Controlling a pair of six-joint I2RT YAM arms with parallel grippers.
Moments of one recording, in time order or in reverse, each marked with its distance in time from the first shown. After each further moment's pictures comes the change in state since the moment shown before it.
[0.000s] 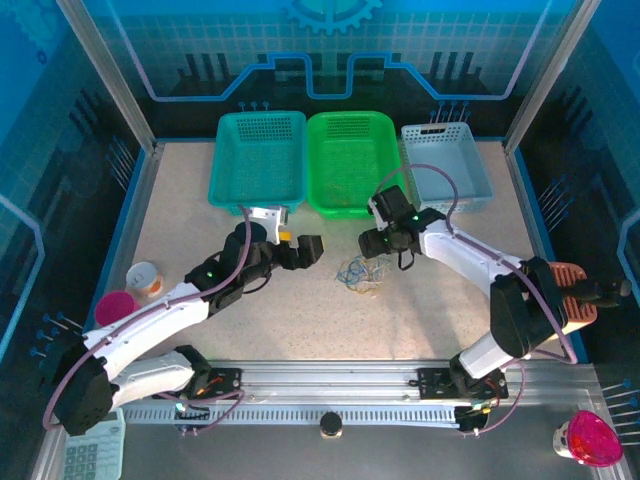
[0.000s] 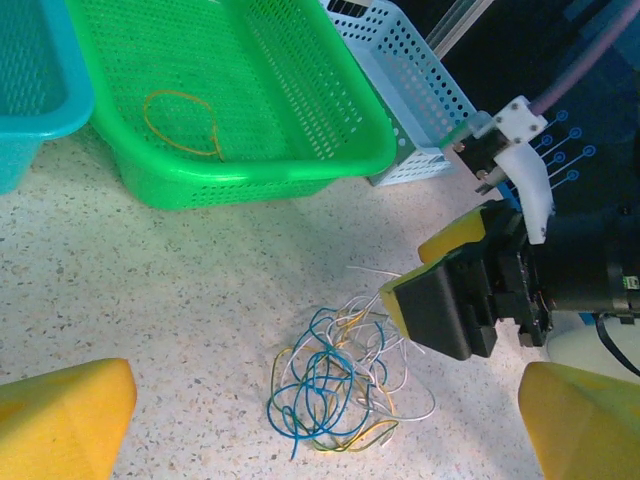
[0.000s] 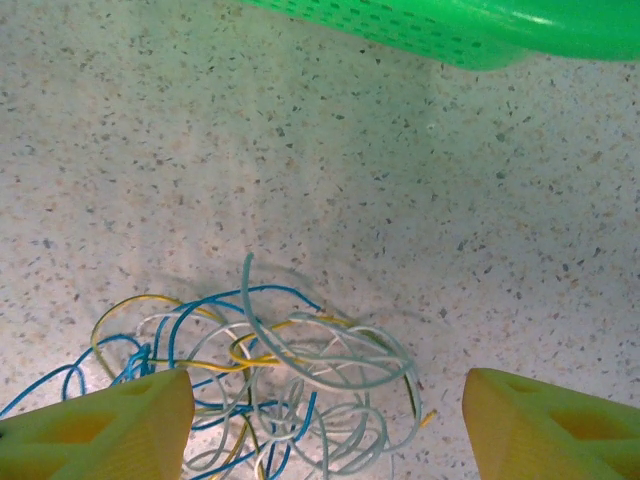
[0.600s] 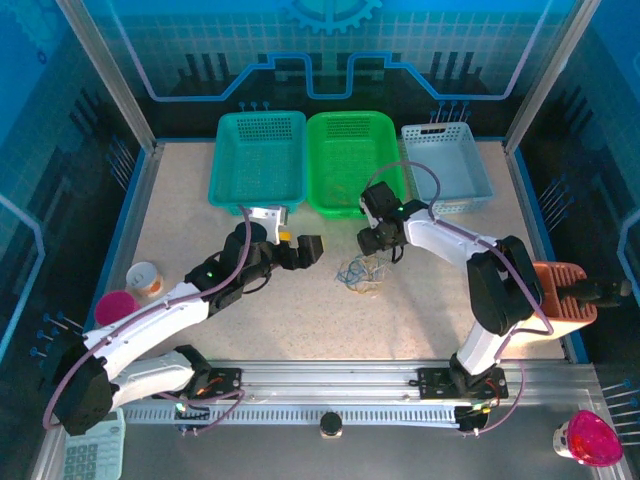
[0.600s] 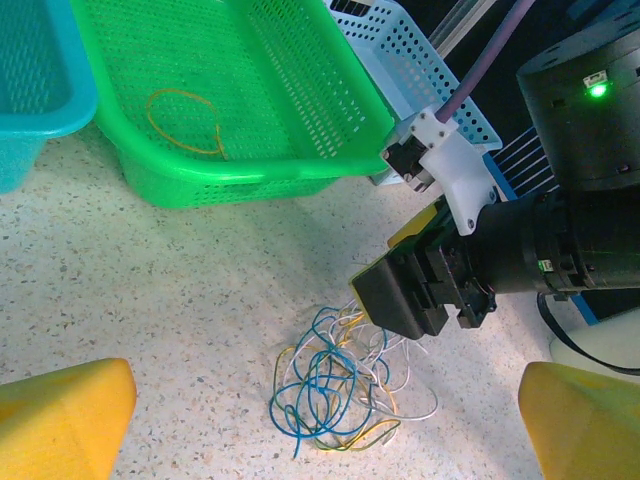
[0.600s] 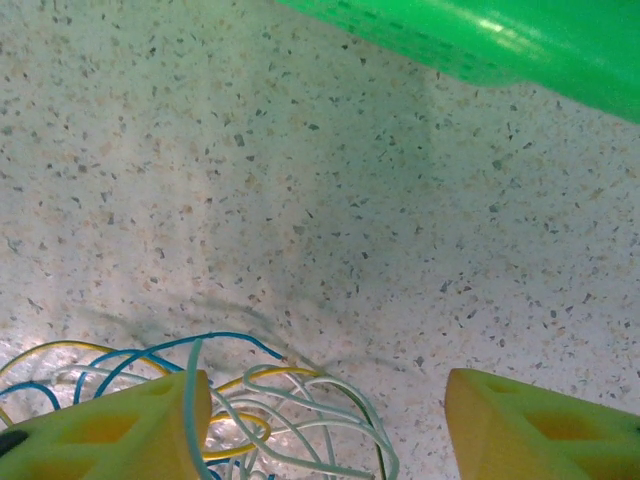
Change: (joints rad) left arm 0.000 0.000 0.000 -0.002 -0.003 -0.003; right arm 0.004 0.150 0.090 -0.022 0.063 -0.068
